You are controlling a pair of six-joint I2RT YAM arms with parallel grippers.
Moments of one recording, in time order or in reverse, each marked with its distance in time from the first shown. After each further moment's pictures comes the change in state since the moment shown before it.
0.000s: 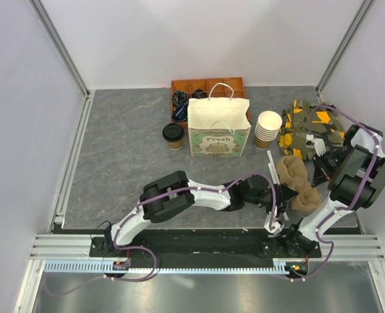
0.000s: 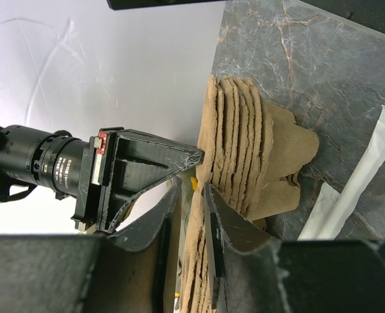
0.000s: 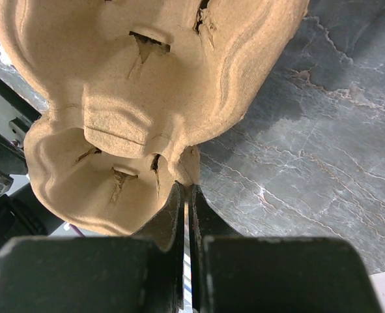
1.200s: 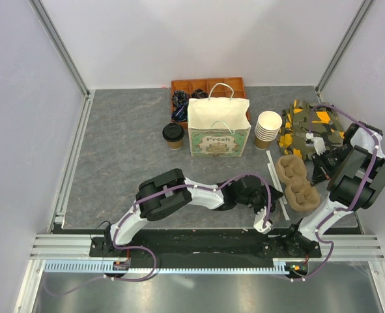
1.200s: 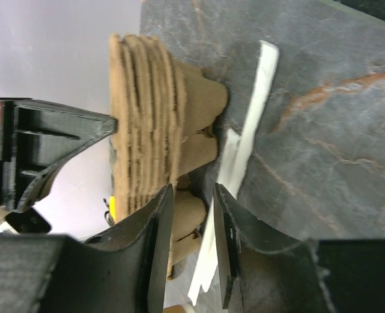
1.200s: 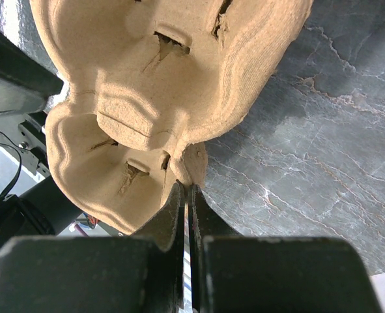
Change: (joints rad) left arm 0.027 -0.039 -0.121 -0.083 -0.026 0.018; right arm 0.007 -0.014 0.010 -0.015 -0.018 0.008
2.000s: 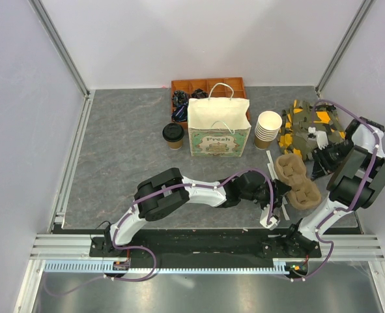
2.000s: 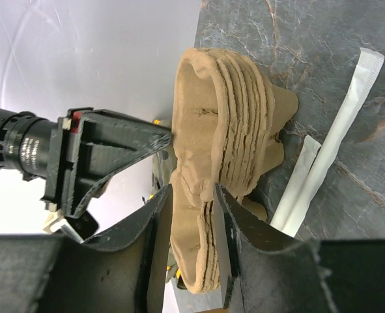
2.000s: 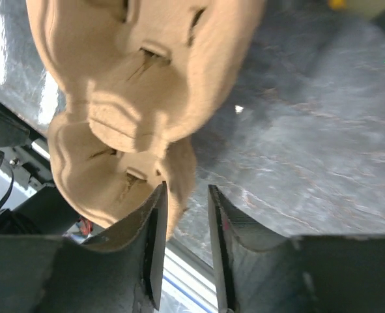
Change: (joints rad) left arm 0.000 -0.019 0.074 0.006 0.001 0.000; right arm 0.009 0.002 0.043 0.019 -0.005 0.044
